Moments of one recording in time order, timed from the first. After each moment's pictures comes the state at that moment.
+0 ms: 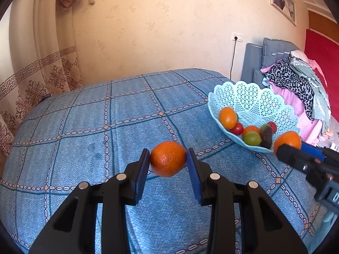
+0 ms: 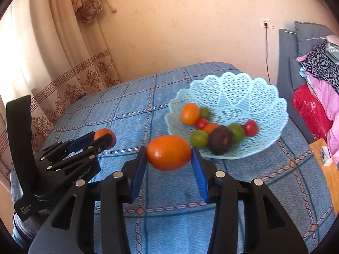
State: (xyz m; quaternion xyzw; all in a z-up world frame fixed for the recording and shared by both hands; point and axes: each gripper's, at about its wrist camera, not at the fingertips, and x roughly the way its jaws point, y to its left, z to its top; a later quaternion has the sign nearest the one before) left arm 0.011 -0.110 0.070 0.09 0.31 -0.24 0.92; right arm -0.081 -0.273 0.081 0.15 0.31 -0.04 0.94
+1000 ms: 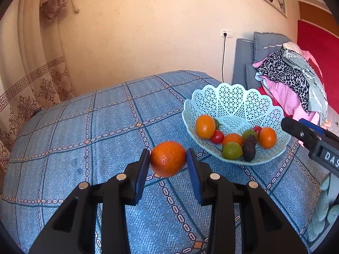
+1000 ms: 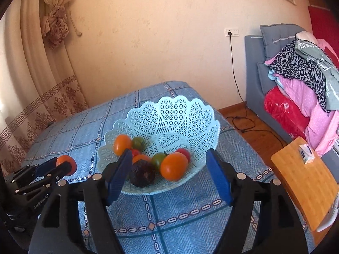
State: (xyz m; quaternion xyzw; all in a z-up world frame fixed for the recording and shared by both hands) left arm 0.008 -0.162 0.080 0.12 0.30 -0.26 0.91; right arm -0.087 -0.359 0.079 0.16 0.26 -0.14 0.94
